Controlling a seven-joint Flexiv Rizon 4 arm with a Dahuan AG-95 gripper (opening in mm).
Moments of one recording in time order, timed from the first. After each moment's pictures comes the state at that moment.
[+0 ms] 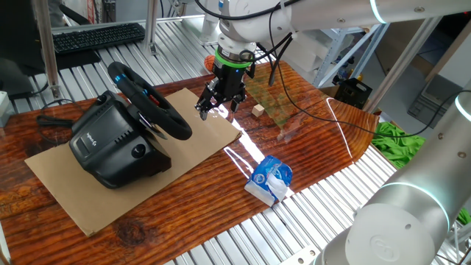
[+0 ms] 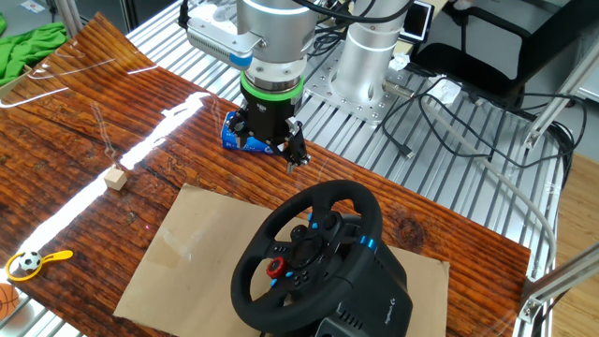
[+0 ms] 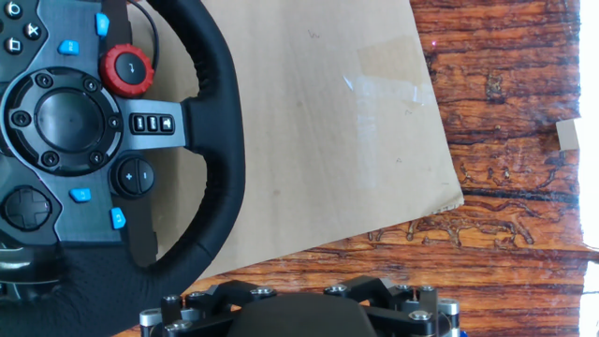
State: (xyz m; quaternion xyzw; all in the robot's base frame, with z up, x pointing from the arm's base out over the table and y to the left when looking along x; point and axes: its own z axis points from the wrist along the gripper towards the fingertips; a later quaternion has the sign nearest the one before) arm 0.500 0.000 0.170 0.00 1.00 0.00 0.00
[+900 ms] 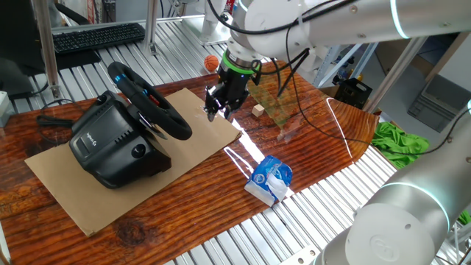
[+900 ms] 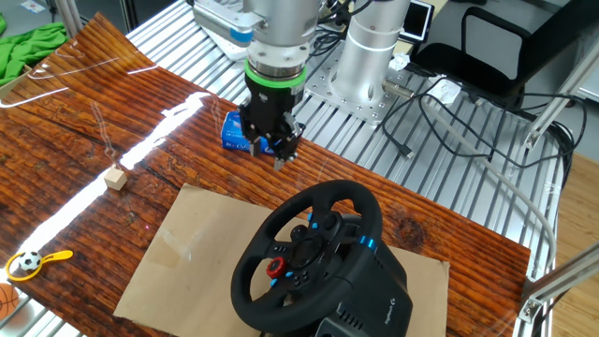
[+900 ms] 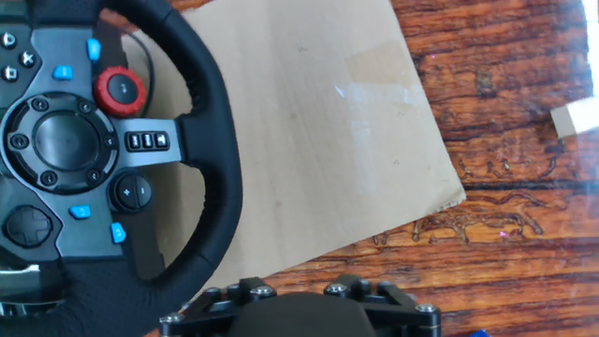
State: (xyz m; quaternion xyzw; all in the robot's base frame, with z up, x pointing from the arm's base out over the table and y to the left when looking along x) arm 0.498 0.000 0.170 0.06 1.00 0.03 0.05
